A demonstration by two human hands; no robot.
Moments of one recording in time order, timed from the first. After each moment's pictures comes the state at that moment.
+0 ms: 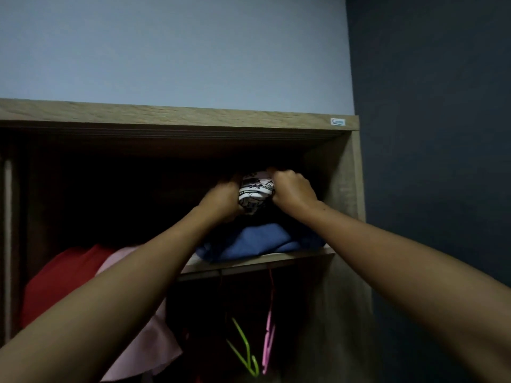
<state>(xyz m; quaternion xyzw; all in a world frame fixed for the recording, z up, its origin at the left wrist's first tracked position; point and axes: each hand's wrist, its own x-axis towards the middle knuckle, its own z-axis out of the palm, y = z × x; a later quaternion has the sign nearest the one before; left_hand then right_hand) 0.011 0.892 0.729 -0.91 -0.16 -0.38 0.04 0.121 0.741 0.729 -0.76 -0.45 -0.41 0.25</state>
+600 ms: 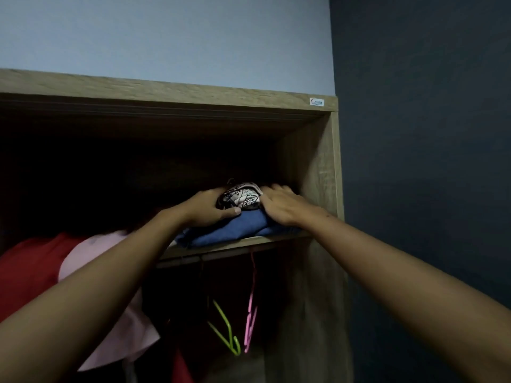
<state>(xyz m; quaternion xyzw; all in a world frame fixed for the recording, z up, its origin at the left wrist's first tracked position) 0.002 0.897 0.692 -0.96 -0.07 -0.27 -0.08 0.145 0.730 0.679 -0.84 -0.46 -0.19 0.21</state>
